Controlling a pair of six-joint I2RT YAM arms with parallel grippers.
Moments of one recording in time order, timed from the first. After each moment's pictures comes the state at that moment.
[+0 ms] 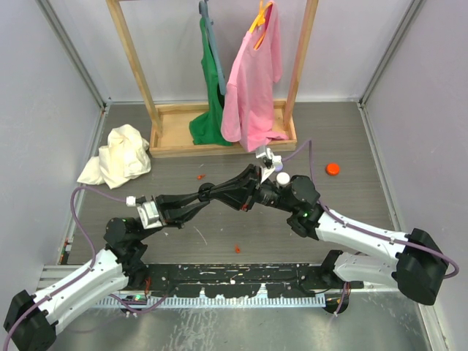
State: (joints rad) left arm -0.72 0.55 0.18 0.89 0.45 -0.06; right arm 0.91 1.09 0.61 0.82 -0.44 0.58
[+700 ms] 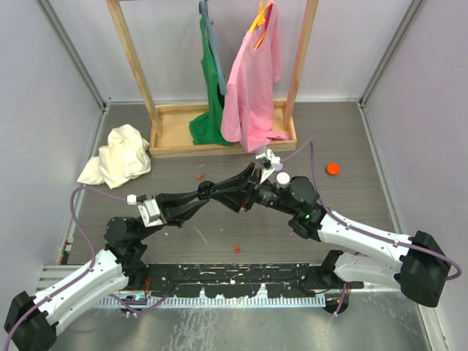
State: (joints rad) left arm -0.71 0.53 0.18 0.86 0.43 -0.06; right arm 0.92 1.07 0.61 0.75 -0.36 0.55
